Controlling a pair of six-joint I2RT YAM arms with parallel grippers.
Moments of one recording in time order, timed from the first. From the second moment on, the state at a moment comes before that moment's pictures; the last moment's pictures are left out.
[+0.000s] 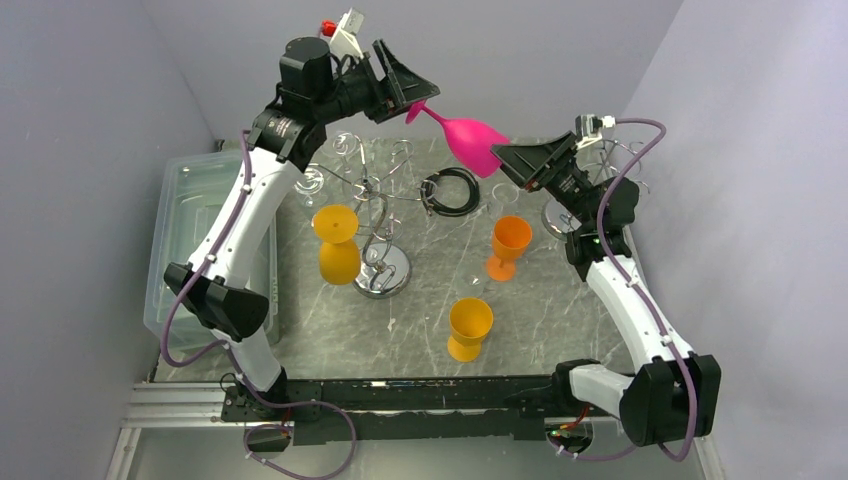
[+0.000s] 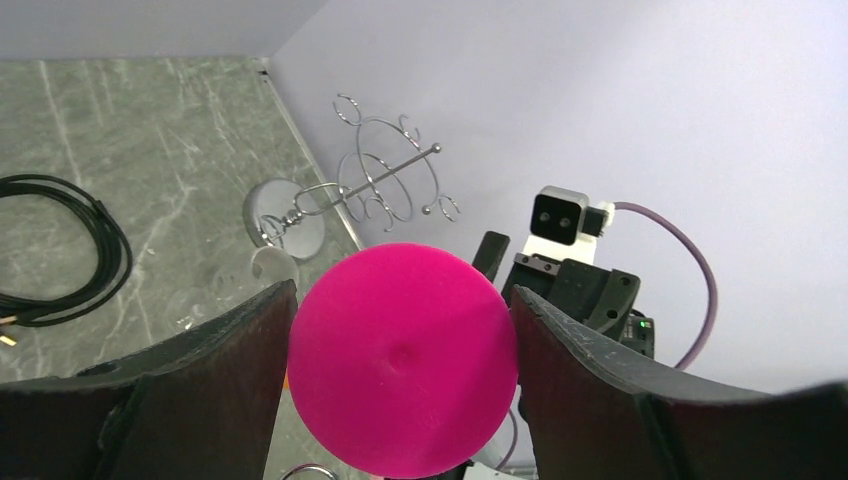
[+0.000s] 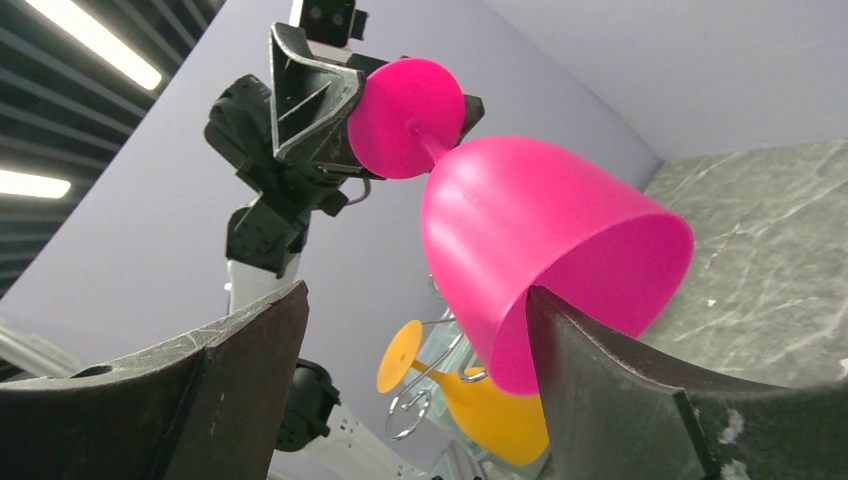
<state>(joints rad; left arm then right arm) -0.44 1.75 2.13 -0.44 0.51 -0.85 0.13 1.13 0.90 0.69 -0.69 1.30</state>
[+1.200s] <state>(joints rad) -0.44 1.64 2.06 -0.46 0.54 -0.69 0.13 0.94 1.16 0.13 -0.57 1.05</state>
